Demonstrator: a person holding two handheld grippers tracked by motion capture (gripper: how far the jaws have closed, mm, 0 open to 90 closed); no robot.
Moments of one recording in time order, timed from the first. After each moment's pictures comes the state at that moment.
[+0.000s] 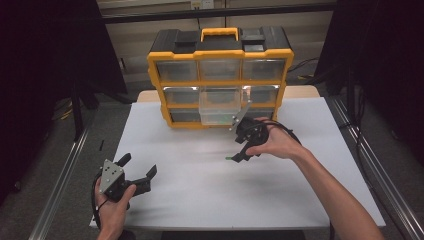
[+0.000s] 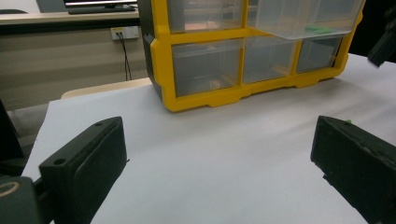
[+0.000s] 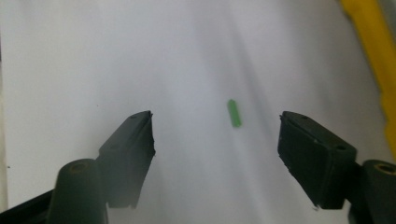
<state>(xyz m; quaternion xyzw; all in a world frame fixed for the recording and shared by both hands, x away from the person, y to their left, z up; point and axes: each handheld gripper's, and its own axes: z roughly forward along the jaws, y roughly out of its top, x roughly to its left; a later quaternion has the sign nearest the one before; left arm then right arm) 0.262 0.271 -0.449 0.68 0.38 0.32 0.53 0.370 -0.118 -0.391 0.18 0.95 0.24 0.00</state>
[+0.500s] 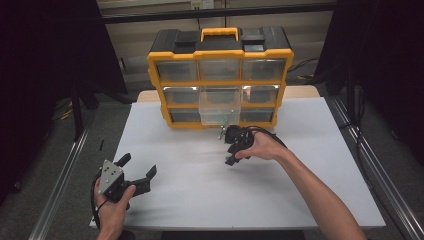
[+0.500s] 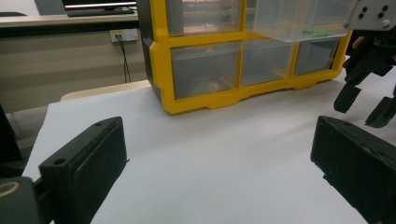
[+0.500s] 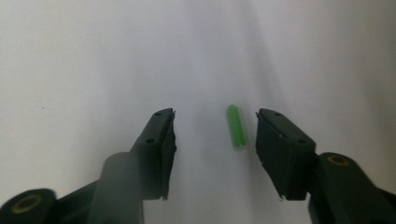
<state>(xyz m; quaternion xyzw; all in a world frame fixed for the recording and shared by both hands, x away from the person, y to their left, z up) 0.261 0.272 -0.449 0.68 0.38 0.31 0.54 0.396 -0.095 -0.441 0.17 0.97 0.19 -0.03</state>
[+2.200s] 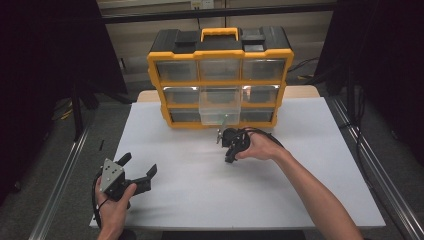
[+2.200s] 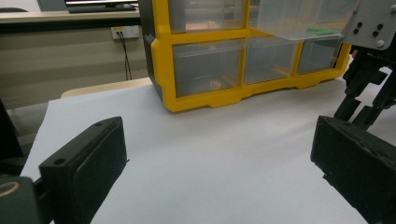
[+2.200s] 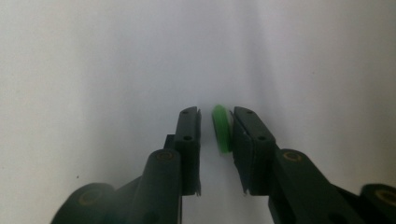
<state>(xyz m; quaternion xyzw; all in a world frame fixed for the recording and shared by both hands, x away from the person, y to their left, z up) 0.265 0.271 -0.450 0.68 0.38 0.31 0.54 0.396 -0.084 -0.452 0.16 0.98 0.15 -0.01</state>
